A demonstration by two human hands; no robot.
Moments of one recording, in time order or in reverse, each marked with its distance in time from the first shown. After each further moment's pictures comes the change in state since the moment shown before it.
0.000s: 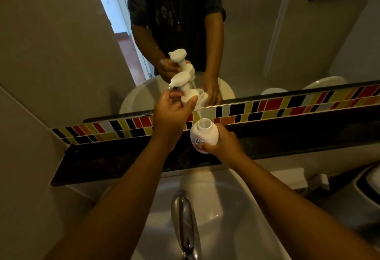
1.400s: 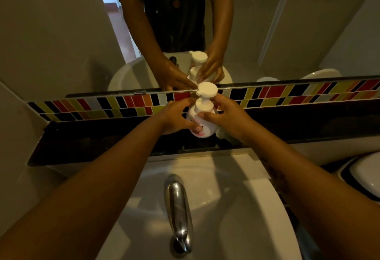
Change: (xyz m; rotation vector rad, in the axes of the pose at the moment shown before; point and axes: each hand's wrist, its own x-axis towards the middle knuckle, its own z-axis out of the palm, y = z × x) left_hand 0.034 -0.077 -0.019 0.624 -0.730 -0.184; right_hand 0.018 -0.029 -0.036 0.153 -0.184 -0.109
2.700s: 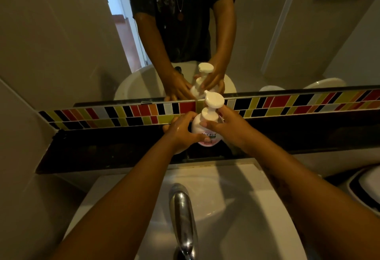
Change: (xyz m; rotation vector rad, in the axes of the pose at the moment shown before) left_hand -0.010 -0.004 0.031 -0.051 0.254 -0.100; right_hand 0.010 0.003 0.010 -0.016 0.025 0.053
